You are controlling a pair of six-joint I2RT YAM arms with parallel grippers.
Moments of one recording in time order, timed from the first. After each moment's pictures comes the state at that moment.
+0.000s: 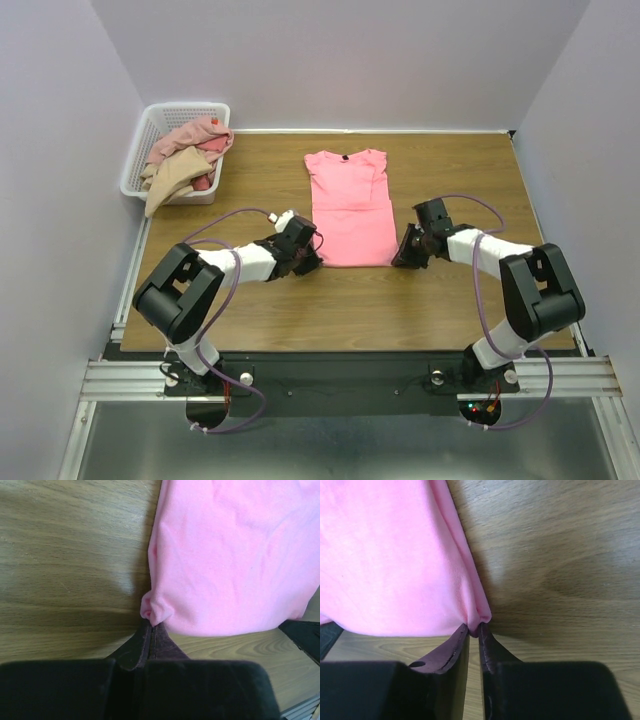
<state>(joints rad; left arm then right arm) -0.68 1.64 0.80 -0.03 -0.10 -1.05 0.31 1.58 0.81 -0.27 -0.12 0.71</state>
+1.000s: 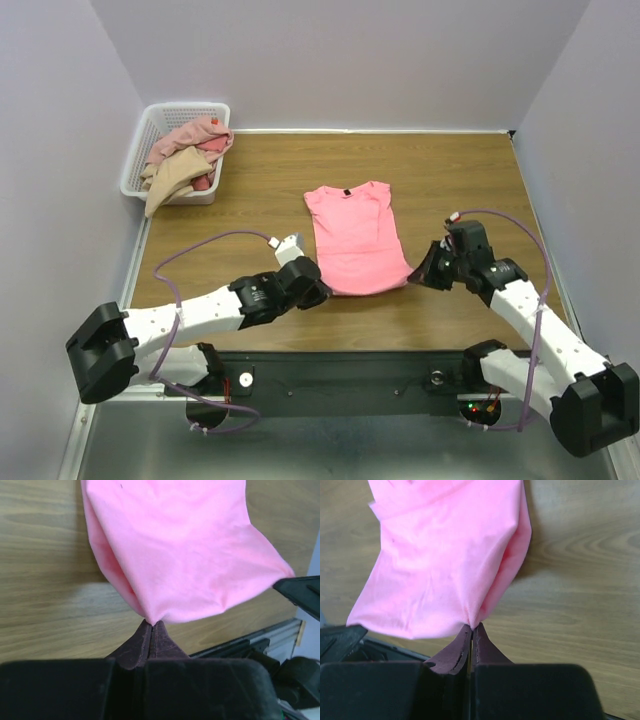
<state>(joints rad) -1.05 1.15 0.62 -0.20 -0.27 -1.21 0.31 0.93 0.63 -0.58 -0.26 0.69</state>
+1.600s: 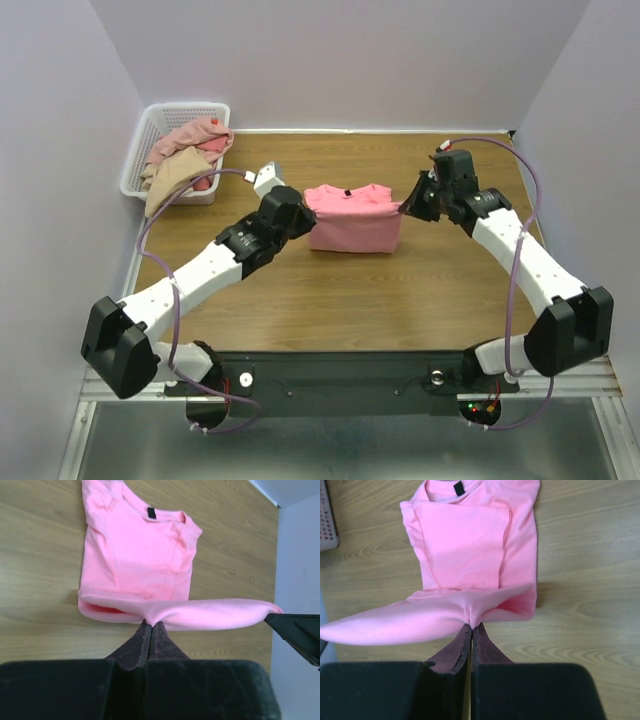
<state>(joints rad) -0.74 1.25 0.99 -0.25 -0.36 -0.97 0.32 1.33 1.18 -0.57 -0.06 0.64</state>
